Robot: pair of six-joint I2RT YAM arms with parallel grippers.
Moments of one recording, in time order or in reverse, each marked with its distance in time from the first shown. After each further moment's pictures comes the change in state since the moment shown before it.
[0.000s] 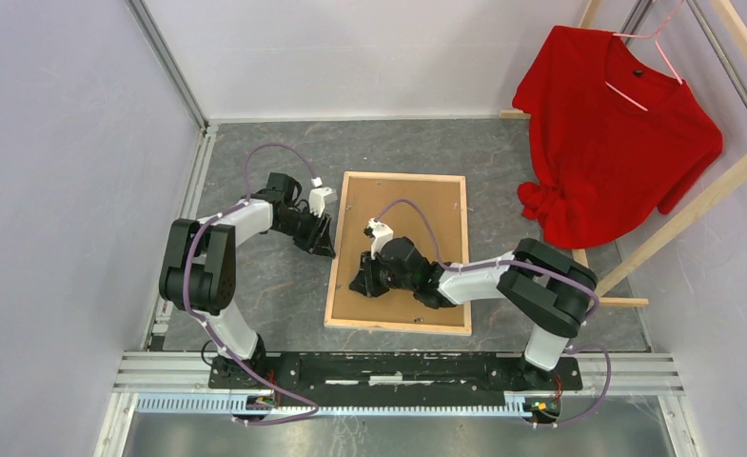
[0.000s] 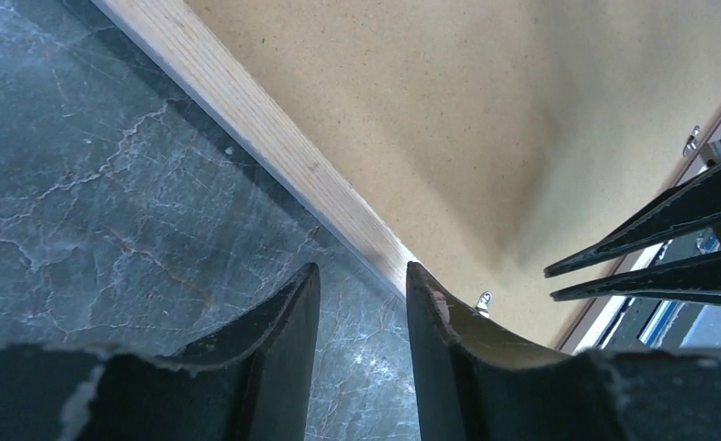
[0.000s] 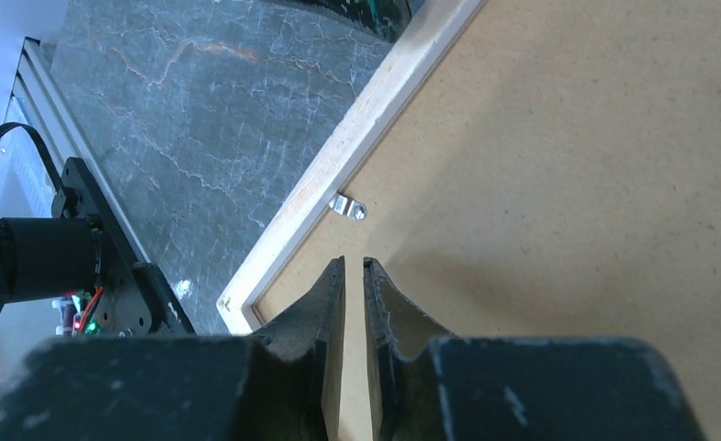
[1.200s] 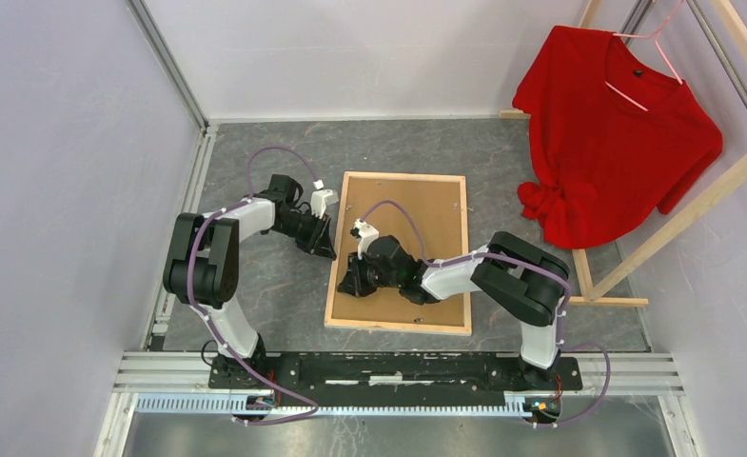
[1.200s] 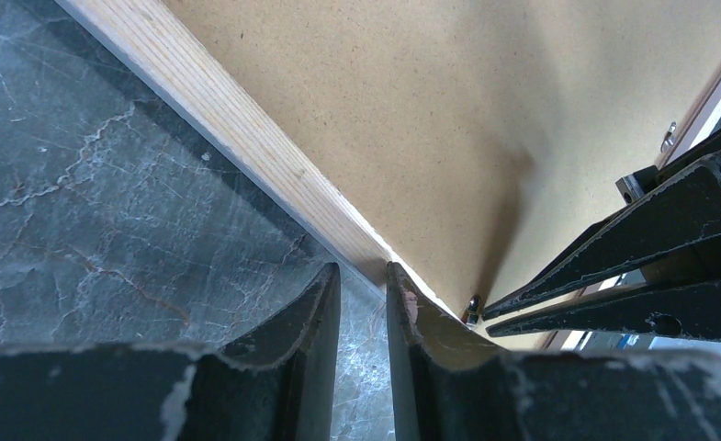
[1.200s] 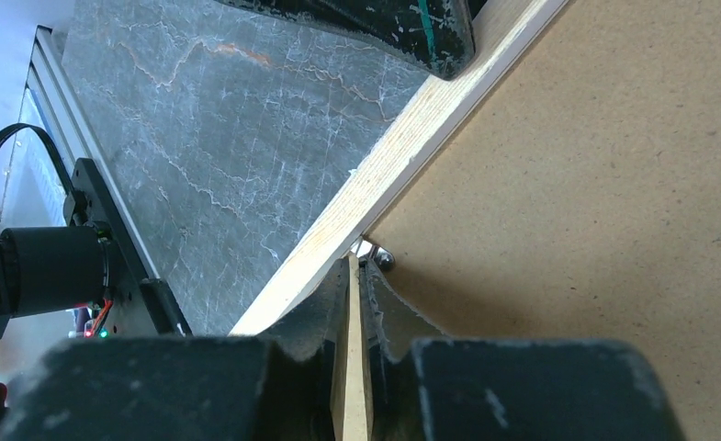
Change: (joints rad) left arm 0.000 0.049 0.011 -0.013 0.049 0.000; right arm 0.016 0.153 0.111 0.037 -0.071 0.029
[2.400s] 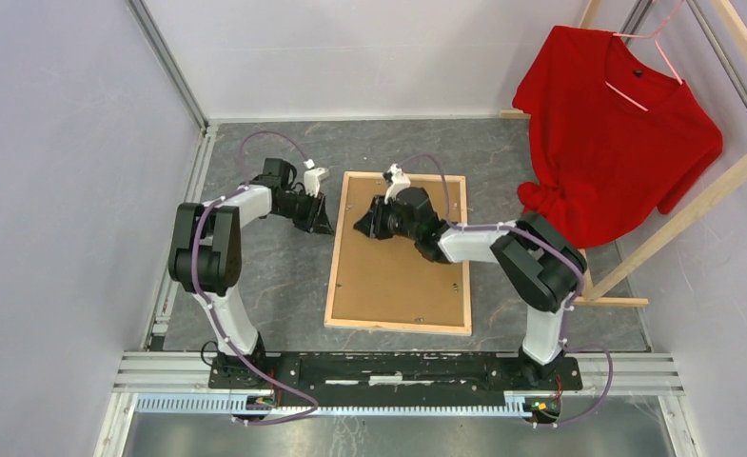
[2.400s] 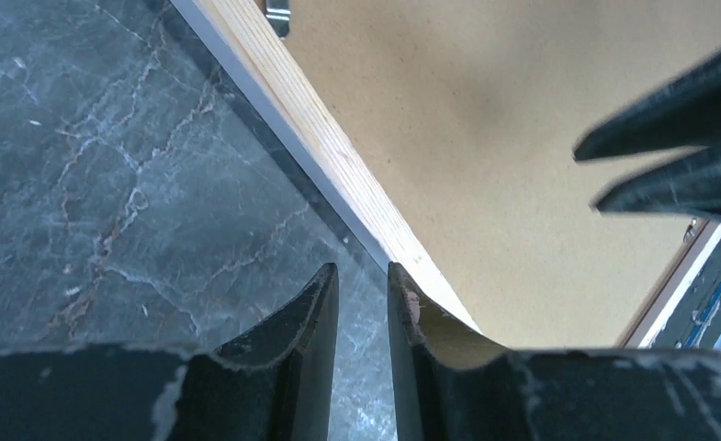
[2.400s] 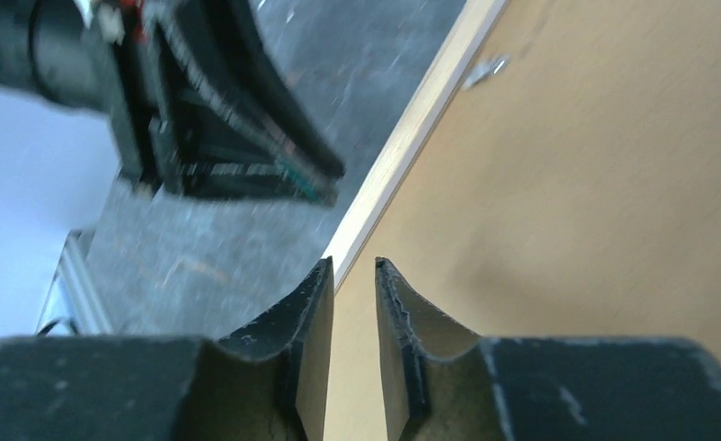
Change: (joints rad) left arm 0.051 0.073 0.128 0.074 -0.021 -0.076; right arm -0.255 -0.058 0.073 0.013 -0.018 -0.017
